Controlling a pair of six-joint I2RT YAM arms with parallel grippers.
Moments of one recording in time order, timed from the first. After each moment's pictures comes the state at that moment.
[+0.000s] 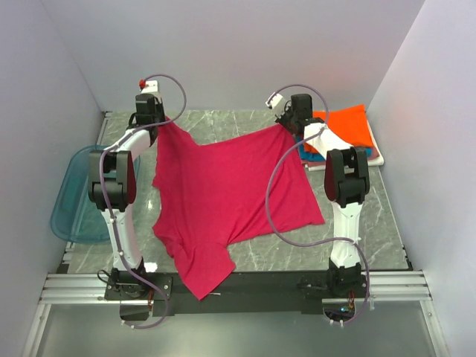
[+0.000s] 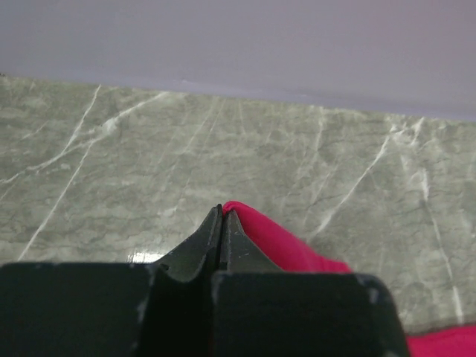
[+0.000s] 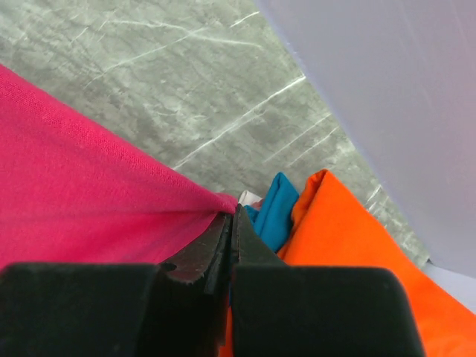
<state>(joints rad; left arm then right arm) -0.04 2.10 1.58 0.16 -0.10 -0.11 0.19 2.21 1.77 -0.18 -0.05 -0.75</state>
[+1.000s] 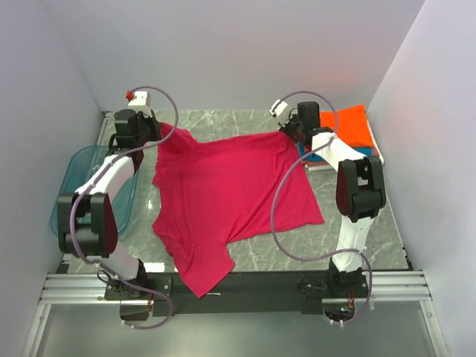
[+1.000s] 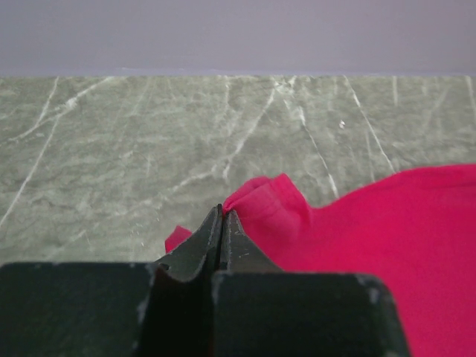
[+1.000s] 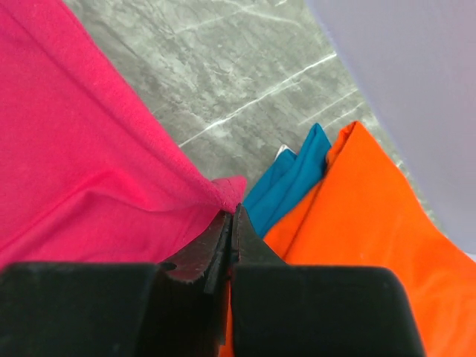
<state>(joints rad) -0.02 1.60 1.13 0.21 0.15 -0.12 0.19 1.99 1.49 -0.14 -0.12 -0.73</state>
